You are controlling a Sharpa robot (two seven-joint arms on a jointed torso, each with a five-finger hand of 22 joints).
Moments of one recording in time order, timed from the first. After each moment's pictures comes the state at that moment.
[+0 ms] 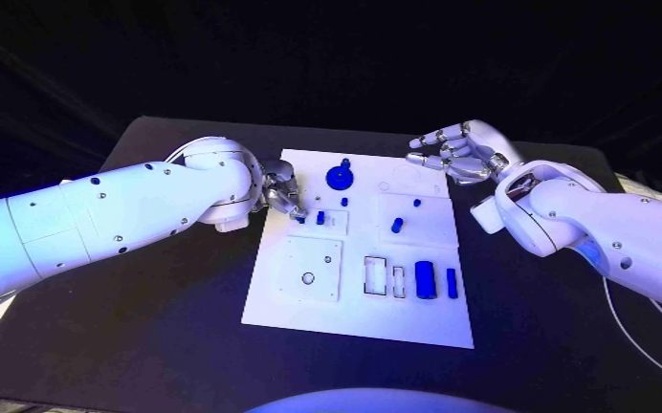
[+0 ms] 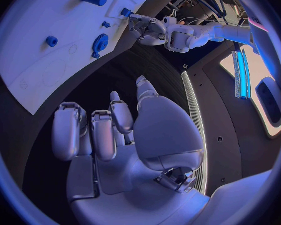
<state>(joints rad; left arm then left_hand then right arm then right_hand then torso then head) 1.28 -0.74 -0.04 1.47 -1.19 0.17 -0.52 1.20 -0.16 0.59 0.13 0.24 0.98 0.05 0.50 0.71 1.36 -0.03 1.12 1.05 1.47 -0.08 1.57 1.31 0.05 1.46 0.03 1.41 1.31 1.09 -0.91 0.10 1.55 -0.87 -0.43 0.14 1.25 -0.04 -0.05 0.17 0.24 0.97 0.15 0.07 0.09 1.39 0.06 1.20 1.31 1.47 -0.02 1.47 1.31 0.07 1.41 0.09 1.39 1.19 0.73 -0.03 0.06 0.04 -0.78</state>
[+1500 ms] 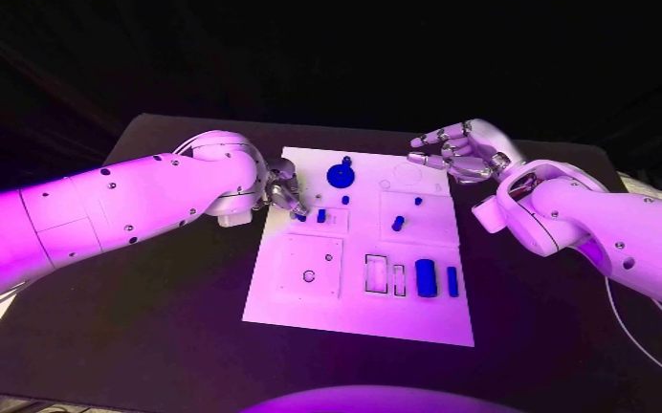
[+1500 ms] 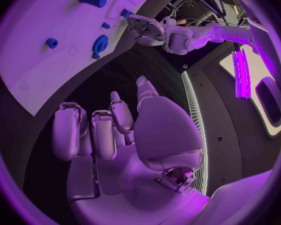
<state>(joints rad) 1.29 -0.71 -0.04 1.44 -1.15 0.21 -0.57 1.13 -0.17 0.62 0.10 0.27 1.00 0.04 0.51 0.71 1.38 -0.04 1.12 1.05 1.46 -0.08 1.57 1.31 0.05 1.46 0.03 1.41 1.31 1.09 -0.92 0.10 1.55 -0.87 -0.43 0.14 1.26 -0.04 -0.06 0.17 0.24 0.97 0.15 0.07 0.09 1.39 0.06 1.20 1.31 1.47 -0.02 1.47 1.31 0.07 1.41 0.09 1.39 1.19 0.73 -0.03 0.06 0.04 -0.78</state>
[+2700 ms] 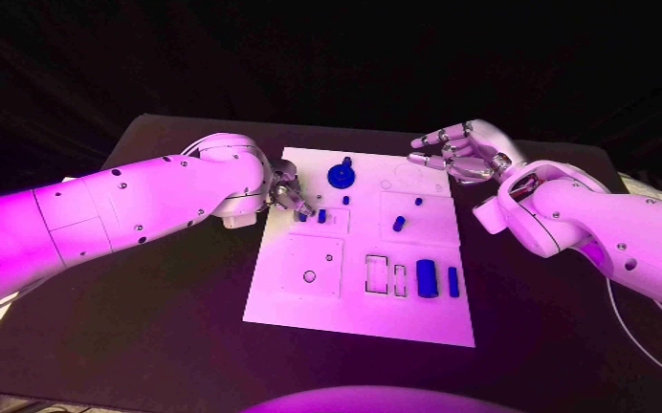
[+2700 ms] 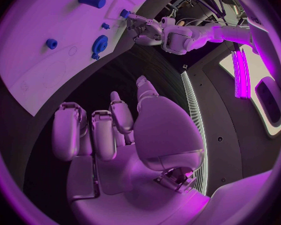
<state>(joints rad) 1.28 -0.68 -0.04 1.42 -1.14 0.20 -0.61 1.03 -0.17 0.55 0.12 0.27 1.05 0.01 0.51 0.69 1.39 -0.05 1.14 1.07 1.47 -0.09 1.57 1.31 0.05 1.47 0.02 1.41 1.31 1.09 -0.92 0.10 1.56 -0.87 -0.43 0.14 1.26 -0.04 -0.06 0.17 0.24 0.97 0.15 0.07 0.09 1.39 0.06 1.20 1.31 1.47 -0.02 1.47 1.31 0.07 1.41 0.09 1.39 1.19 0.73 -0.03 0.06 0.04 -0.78</state>
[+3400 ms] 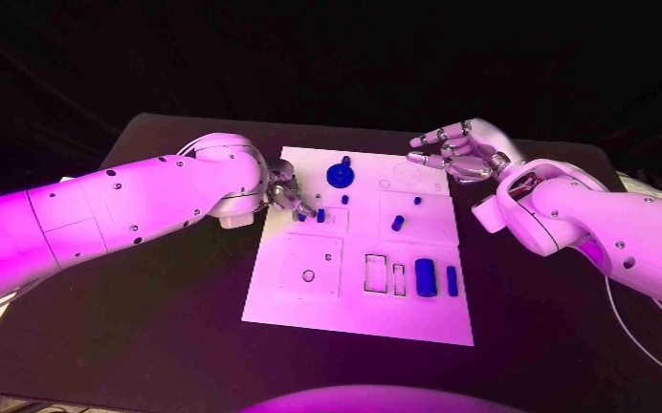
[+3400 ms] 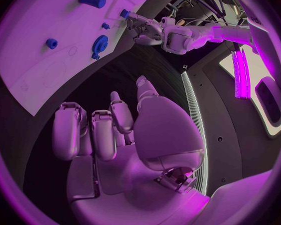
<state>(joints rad) 1.28 -0.69 -0.04 1.42 -1.14 0.20 -0.61 1.00 -0.17 0.33 0.22 0.27 1.06 0.01 0.51 0.69 1.39 -0.05 1.15 1.08 1.46 -0.10 1.57 1.31 0.05 1.46 0.02 1.42 1.31 1.09 -0.92 0.10 1.56 -0.87 -0.43 0.14 1.26 -0.04 -0.06 0.17 0.24 0.98 0.15 0.07 0.09 1.39 0.06 1.20 1.31 1.47 -0.02 1.47 1.31 0.07 1.41 0.08 1.38 1.19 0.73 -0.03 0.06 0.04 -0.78</state>
